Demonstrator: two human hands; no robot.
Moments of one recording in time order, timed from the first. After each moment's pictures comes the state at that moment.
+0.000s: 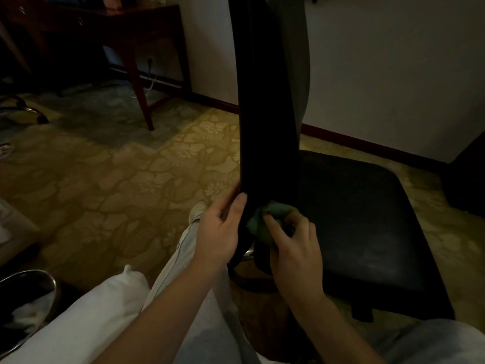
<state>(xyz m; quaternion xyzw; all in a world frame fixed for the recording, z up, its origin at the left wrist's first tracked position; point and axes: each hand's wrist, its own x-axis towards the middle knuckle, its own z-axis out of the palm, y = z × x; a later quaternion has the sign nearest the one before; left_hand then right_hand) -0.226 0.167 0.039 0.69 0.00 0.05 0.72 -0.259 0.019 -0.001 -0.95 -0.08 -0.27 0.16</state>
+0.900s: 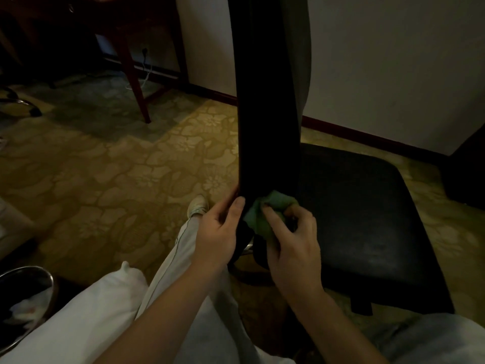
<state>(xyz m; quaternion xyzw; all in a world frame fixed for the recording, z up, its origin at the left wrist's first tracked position) -0.228 0.165 0.025 0.68 0.02 0.03 0.73 -0.259 0.022 0.005 -0.93 -0.08 -0.26 0.24</state>
